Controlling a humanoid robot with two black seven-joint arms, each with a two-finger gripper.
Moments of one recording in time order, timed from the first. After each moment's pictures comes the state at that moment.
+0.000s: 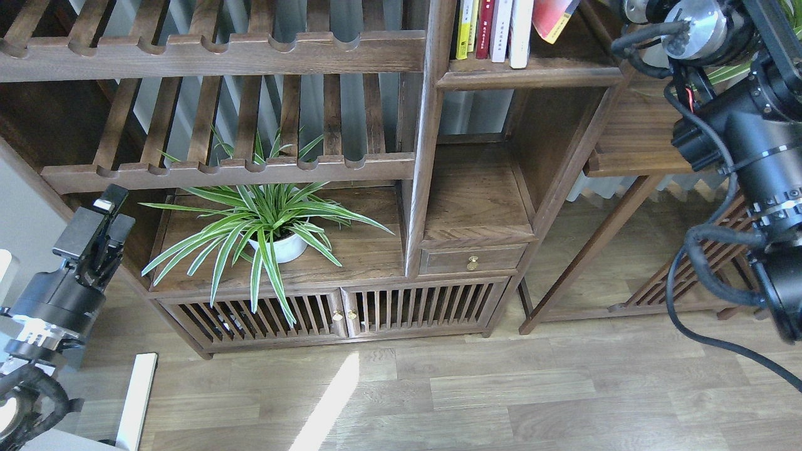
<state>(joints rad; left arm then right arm) 0.03 0.52 -1.17 -1.38 -0.32 -0.49 -0.08 1.14 -0.28 1.17 0.75 -0.60 -0.01 -0.36</state>
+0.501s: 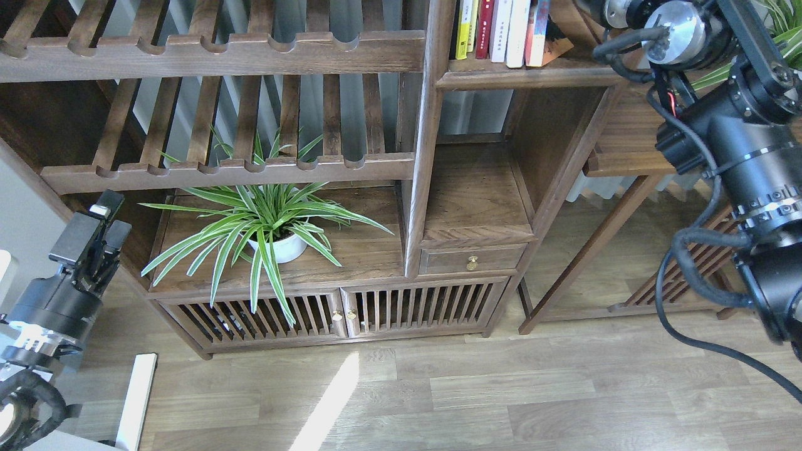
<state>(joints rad) 0.05 0.52 -1.18 -1.38 -0.33 -0.49 -0.08 1.14 -0.25 1.15 0.76 -0.60 -0.01 -0.36</state>
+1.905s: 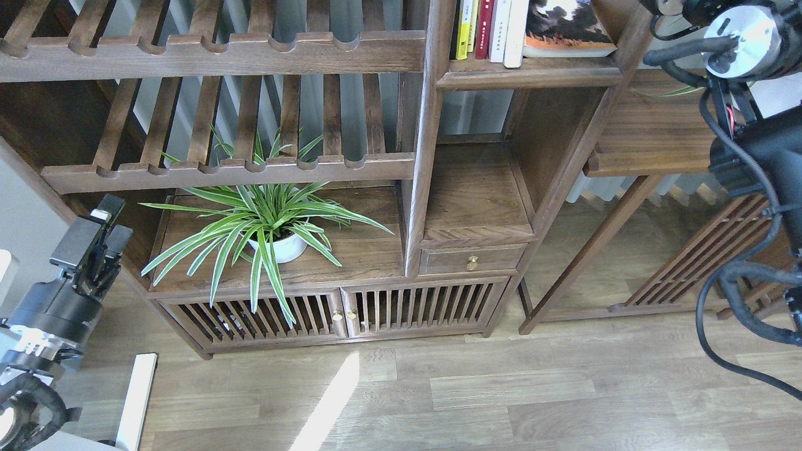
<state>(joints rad) 0.05 0.52 -1.19 -1.38 -0.33 -0.49 -0.08 0.95 -0.40 1.28 1.20 -0.59 -0.07 -0.37</state>
